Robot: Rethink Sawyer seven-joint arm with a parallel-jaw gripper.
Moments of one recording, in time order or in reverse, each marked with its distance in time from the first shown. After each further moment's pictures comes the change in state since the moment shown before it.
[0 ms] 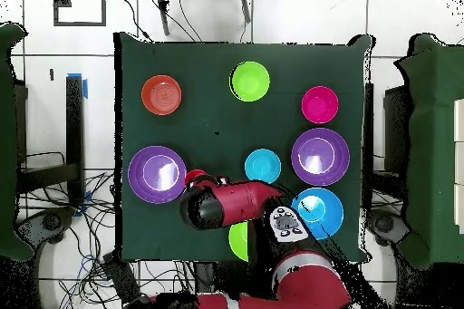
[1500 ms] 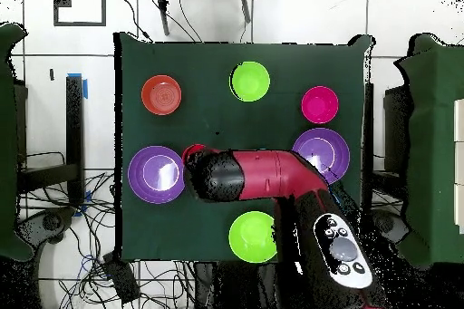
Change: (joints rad) arm -0.192 -0.298 0.236 -0.037 0.136 0.445 0.000
